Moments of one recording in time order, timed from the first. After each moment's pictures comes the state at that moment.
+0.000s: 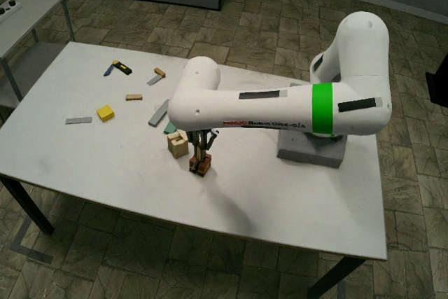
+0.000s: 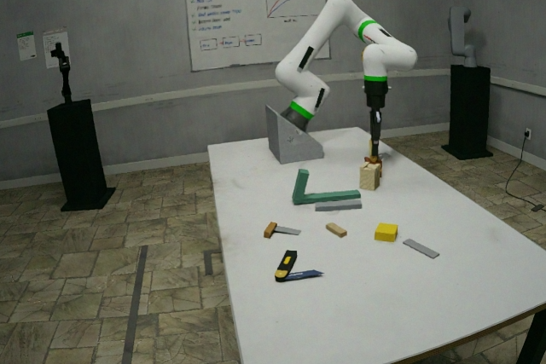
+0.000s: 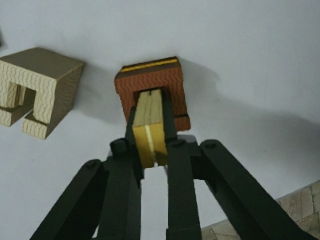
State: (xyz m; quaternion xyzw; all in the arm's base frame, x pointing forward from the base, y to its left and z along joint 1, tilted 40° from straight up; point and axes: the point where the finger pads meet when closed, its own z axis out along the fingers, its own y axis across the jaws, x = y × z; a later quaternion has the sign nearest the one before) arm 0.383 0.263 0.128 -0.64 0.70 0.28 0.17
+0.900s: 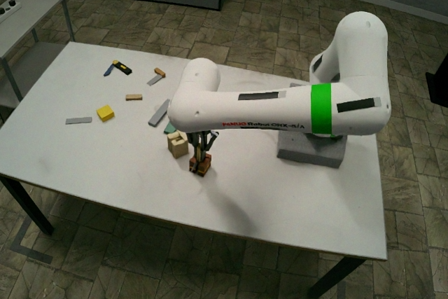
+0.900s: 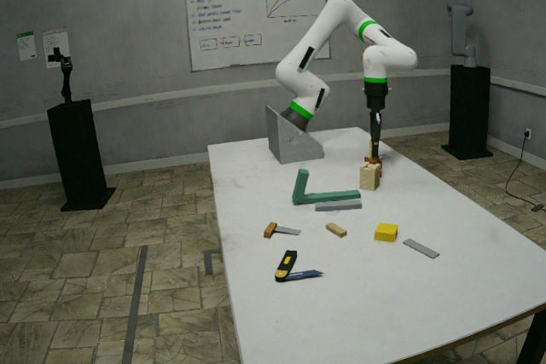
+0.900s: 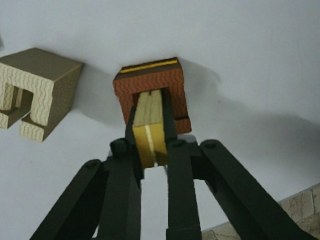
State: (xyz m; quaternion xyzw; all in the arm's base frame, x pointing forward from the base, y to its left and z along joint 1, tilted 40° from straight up) arm 0.382 0.267 0.124 -0.64 0.70 0.28 0.17
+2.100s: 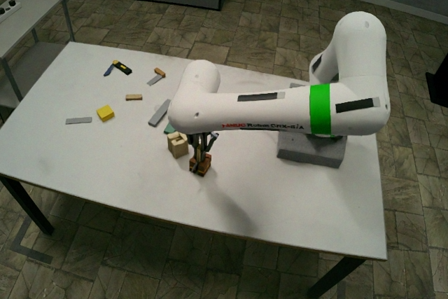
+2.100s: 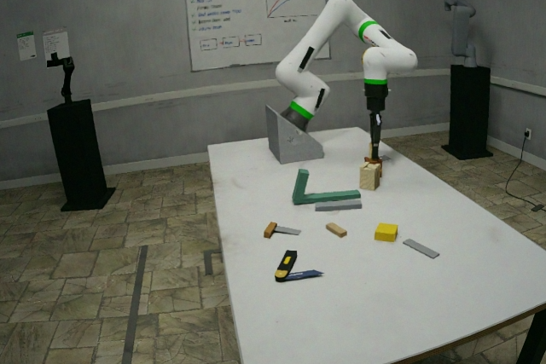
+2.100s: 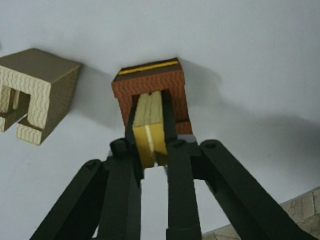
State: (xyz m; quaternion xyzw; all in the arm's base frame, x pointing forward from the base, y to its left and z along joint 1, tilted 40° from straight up) arm 0.381 0.270 0.119 -0.64 0.70 0.28 0.17
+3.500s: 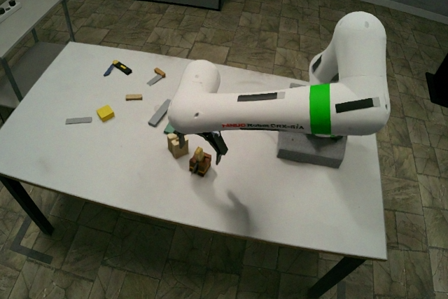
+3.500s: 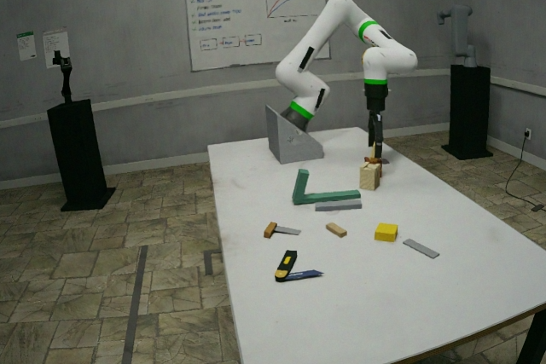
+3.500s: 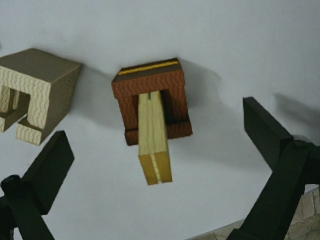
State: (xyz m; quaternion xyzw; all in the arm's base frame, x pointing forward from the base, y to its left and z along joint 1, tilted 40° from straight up) arm 0.381 0.271 0.119 -0.64 0.70 0.28 0.17
